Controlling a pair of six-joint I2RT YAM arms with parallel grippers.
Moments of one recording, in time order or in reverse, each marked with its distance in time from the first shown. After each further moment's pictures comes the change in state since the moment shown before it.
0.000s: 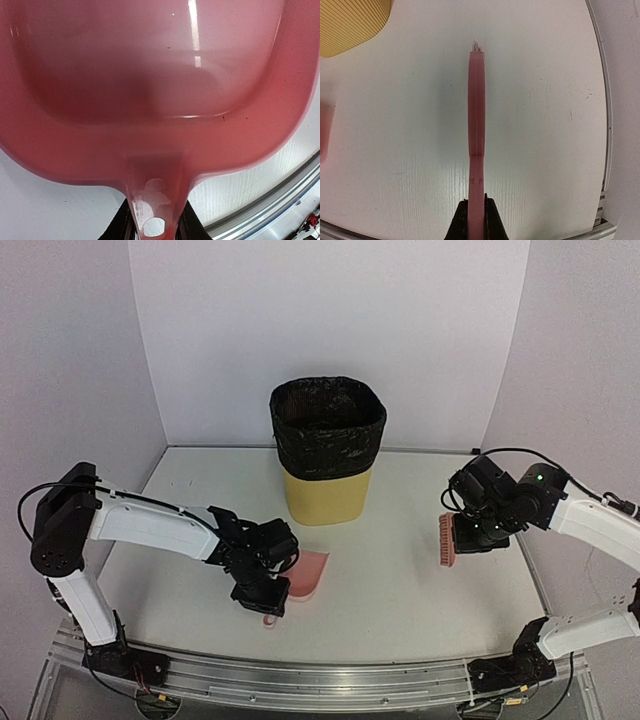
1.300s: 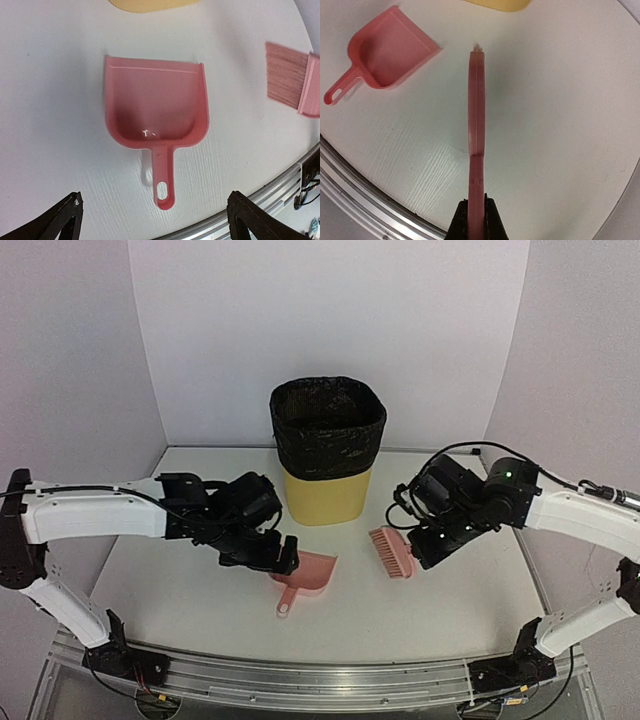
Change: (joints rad) left arm -0.015 -0.243 0.117 -0.096 -0.271 -0.027; right arm 0.213 0.150 0.134 0.052 -0.146 -0.300
